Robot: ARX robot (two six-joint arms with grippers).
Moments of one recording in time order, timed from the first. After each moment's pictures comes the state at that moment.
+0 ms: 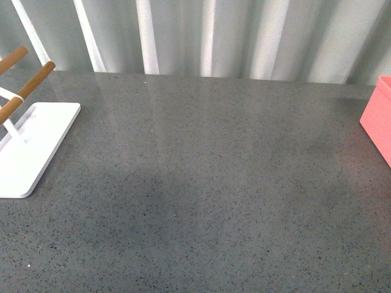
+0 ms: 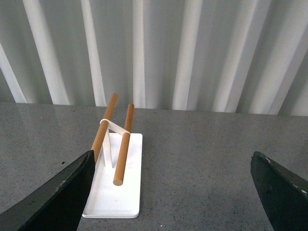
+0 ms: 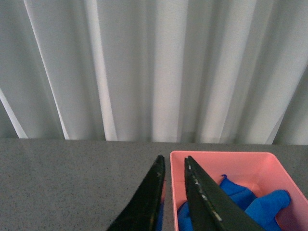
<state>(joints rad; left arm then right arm) 0.00 0.00 0.02 0.00 0.00 0.00 -0.24 0.91 0.37 0.53 -0.24 -0.02</state>
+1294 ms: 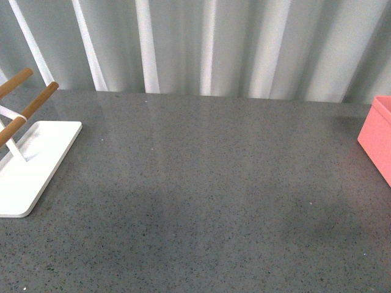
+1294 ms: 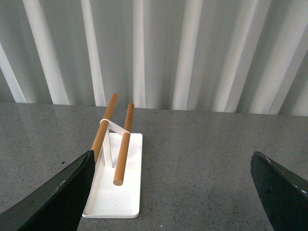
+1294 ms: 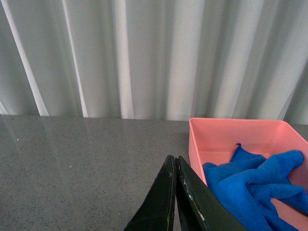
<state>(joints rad) 0.00 0.00 0.02 0.00 0.00 0.00 0.00 0.33 0.00 0.33 0.00 -0.01</state>
